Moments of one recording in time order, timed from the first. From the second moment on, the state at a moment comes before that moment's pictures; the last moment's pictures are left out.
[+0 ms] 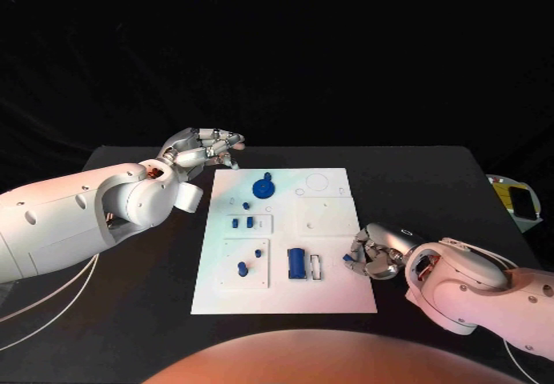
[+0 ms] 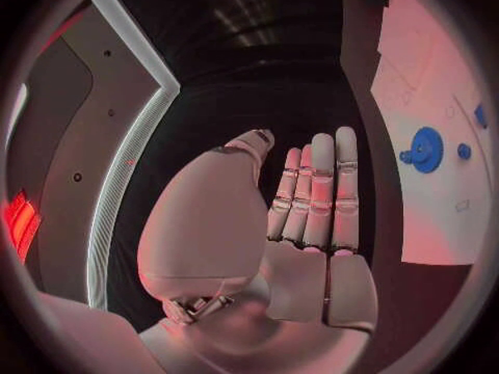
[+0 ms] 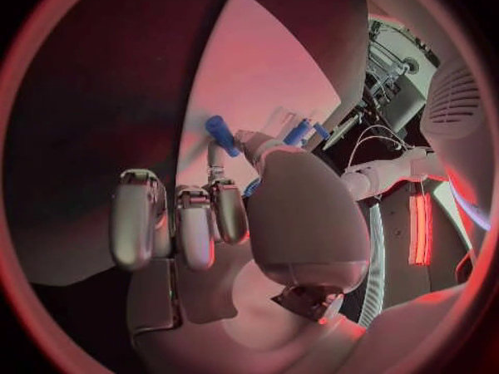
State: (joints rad) left arm 1.16 -0.91 -0.04 1.50 -0.06 -0.17 0.33; left_hand 1.45 -0.20 0.30 0.28 0.36 0.85 0.19 0.38 0.21 0.88 0.13 0.51 0.09 0.98 0.07 1.10 0.39 0.17 0.87 0.17 0.82 0.54; right arm 0.98 -1.05 -0.16 1.89 -1.44 -0.38 -0.48; right_hand 1.26 -0.18 0.44 0.23 0.32 0.98 0.06 0.49 0.59 1.47 -0.01 1.38 1.31 1.46 -0.07 1.55 1.31 0.06 1.47 0.04 1.33 1.31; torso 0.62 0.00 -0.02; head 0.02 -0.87
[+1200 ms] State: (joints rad) left arm 1.16 -0.91 -0.04 1.50 -0.06 -0.17 0.33; left_hand 1.46 -0.19 0.30 0.28 0.36 0.85 0.20 0.38 0.21 0.87 0.13 0.51 0.09 0.98 0.07 1.10 0.39 0.17 0.87 0.17 0.82 0.54; right arm 0.99 -0.91 -0.16 1.87 -1.21 -0.44 -0.49; right_hand 1.13 -0.18 0.57 0.12 0.31 0.97 0.06 0.49 0.62 1.47 -0.01 1.38 1.31 1.46 -0.07 1.55 1.31 0.06 1.47 0.04 1.33 1.31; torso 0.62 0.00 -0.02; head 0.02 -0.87
